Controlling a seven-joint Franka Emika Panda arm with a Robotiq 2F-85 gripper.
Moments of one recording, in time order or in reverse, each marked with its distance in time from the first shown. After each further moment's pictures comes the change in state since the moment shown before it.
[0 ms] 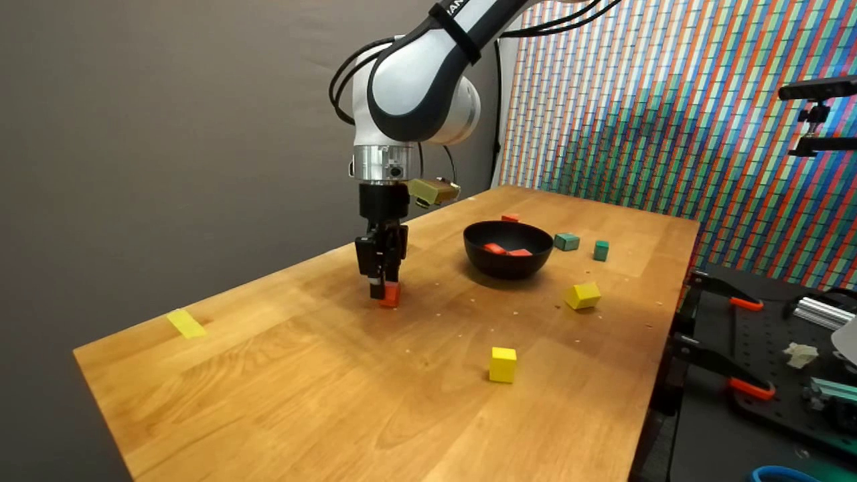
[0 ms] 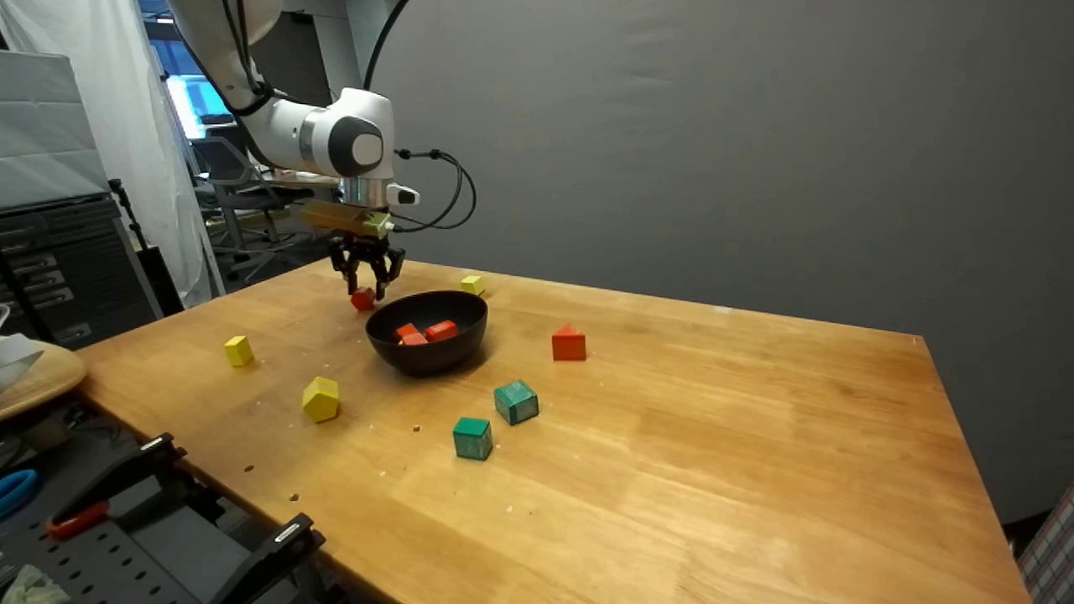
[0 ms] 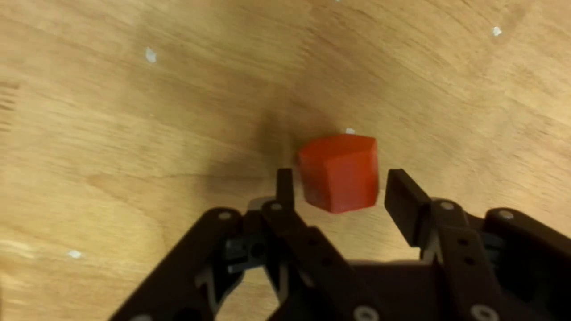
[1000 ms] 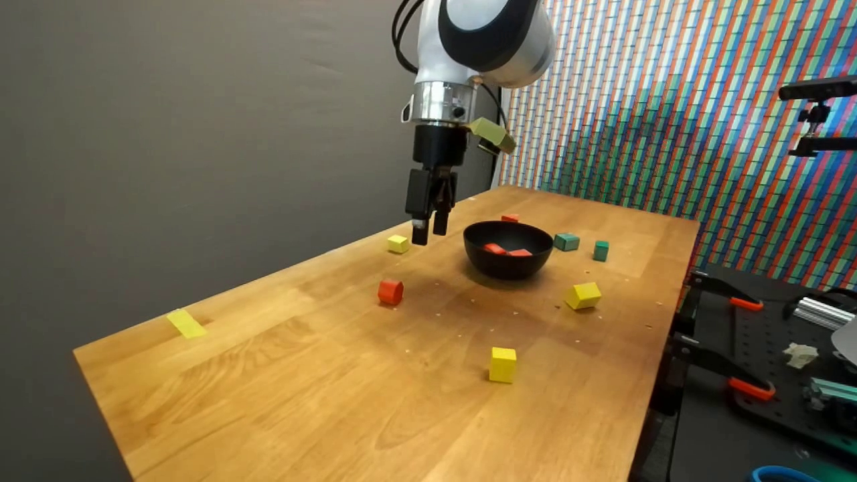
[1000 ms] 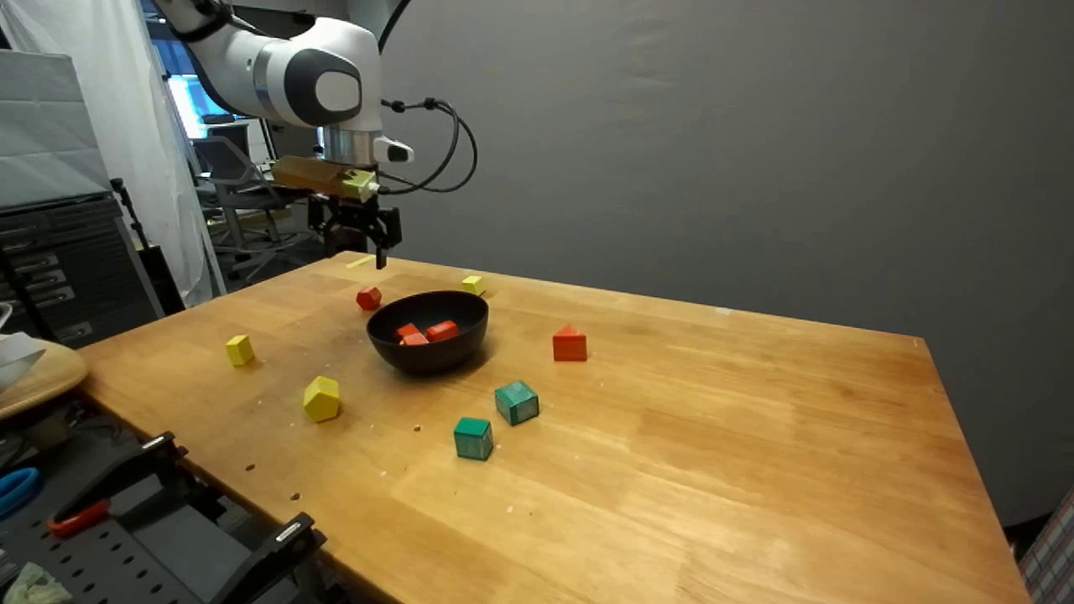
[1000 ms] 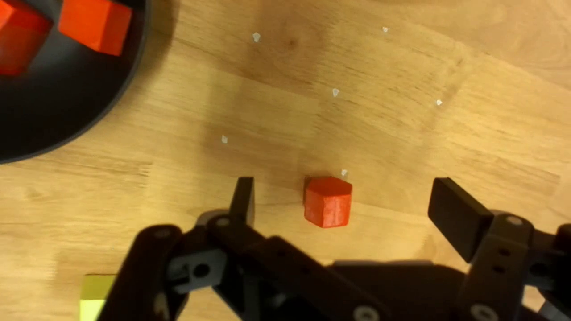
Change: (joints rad) arm -0.085 -0.343 0.018 -0.374 0.102 0.088 -0.079
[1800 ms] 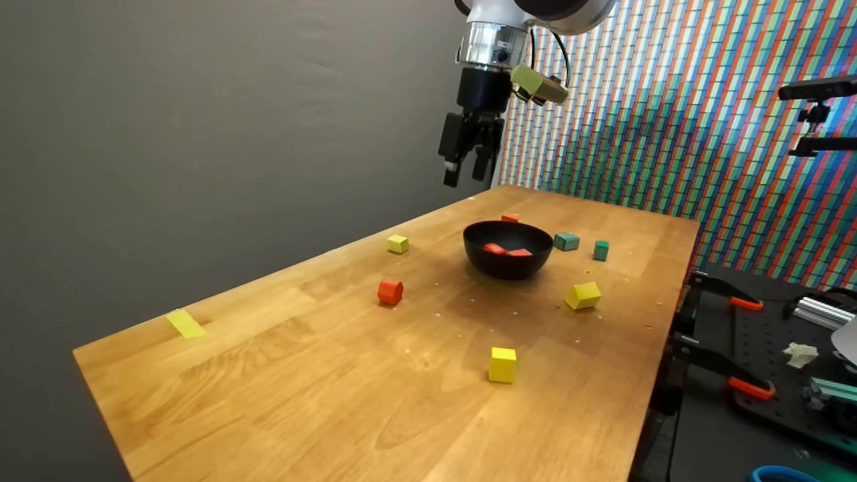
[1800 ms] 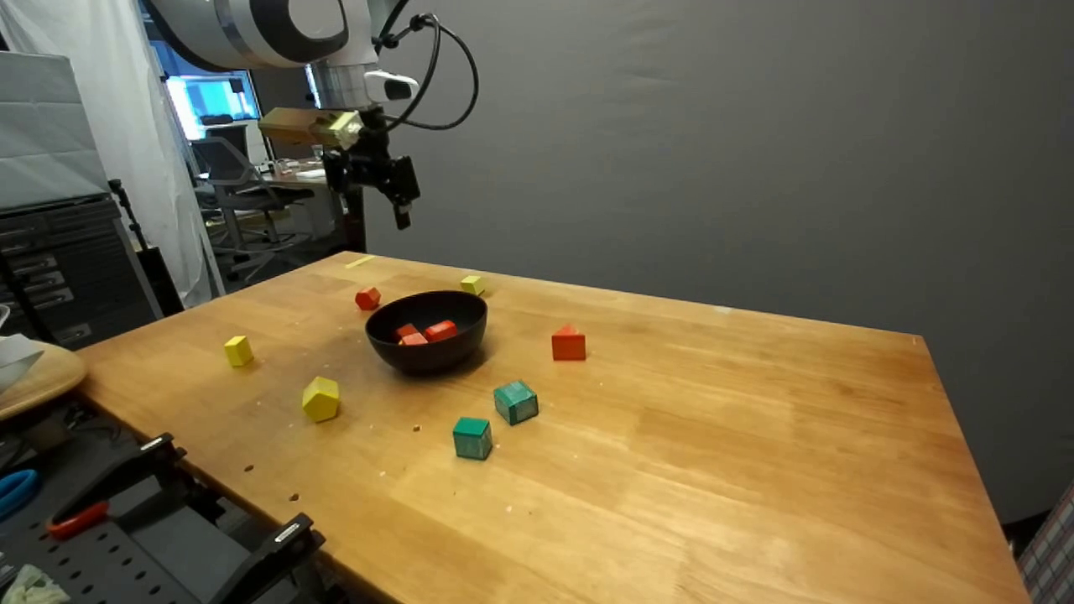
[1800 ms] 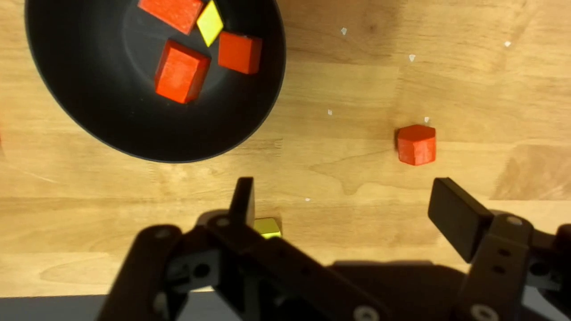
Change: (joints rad) arm 0.010 -0.276 -0.114 -0.216 -0.103 0.087 0.248
